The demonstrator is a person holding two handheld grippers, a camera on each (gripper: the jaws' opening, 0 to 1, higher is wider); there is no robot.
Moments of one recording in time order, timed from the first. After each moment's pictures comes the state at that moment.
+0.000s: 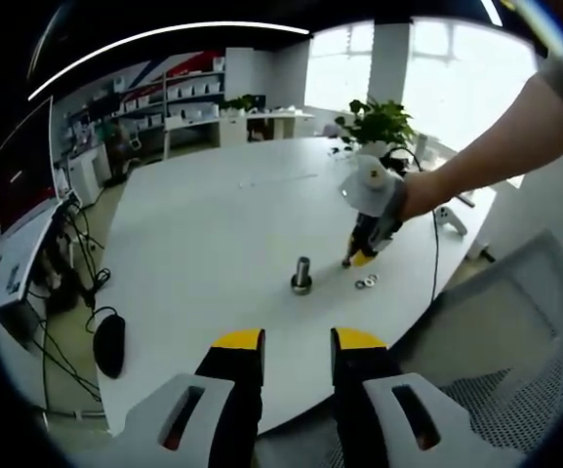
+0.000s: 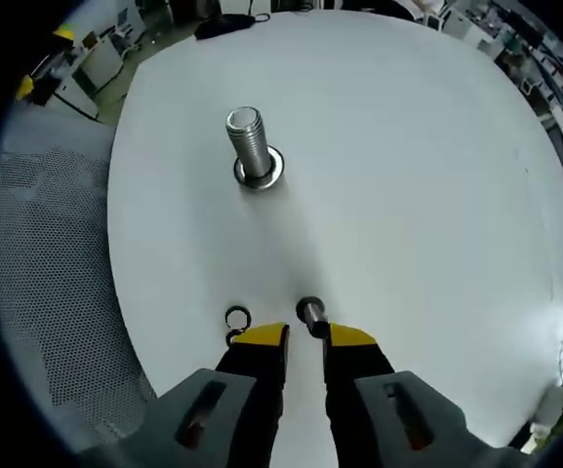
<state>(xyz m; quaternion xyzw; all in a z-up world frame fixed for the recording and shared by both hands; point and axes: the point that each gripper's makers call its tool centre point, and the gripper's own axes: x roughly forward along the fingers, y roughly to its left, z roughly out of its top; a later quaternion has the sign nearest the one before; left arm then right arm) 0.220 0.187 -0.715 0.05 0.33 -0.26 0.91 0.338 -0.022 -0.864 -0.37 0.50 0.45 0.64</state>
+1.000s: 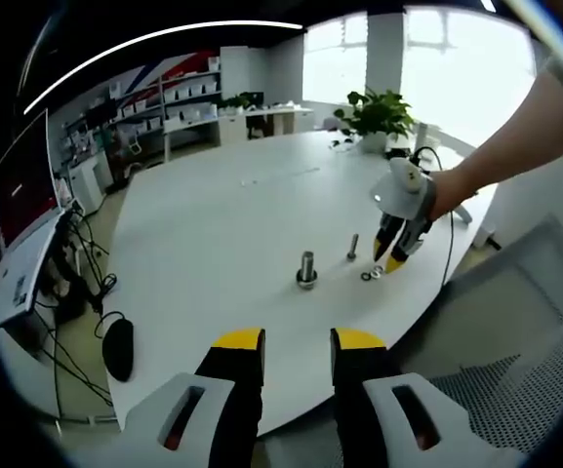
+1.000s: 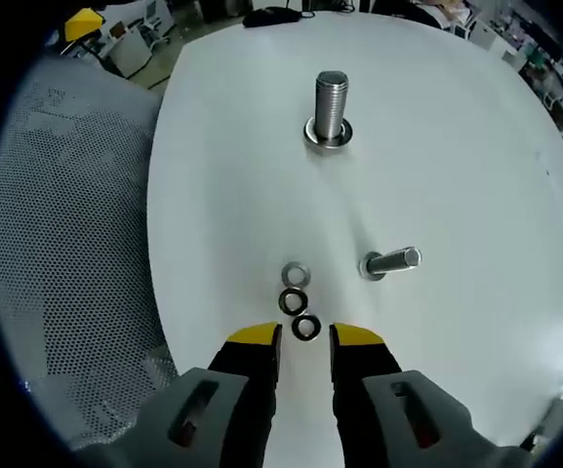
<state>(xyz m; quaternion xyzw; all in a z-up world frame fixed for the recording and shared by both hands) 0.220 0.190 -0.717 0.08 0.33 -0.25 0.91 0.296 -0.036 -0.874 -0.38 0.50 0.49 0.61</state>
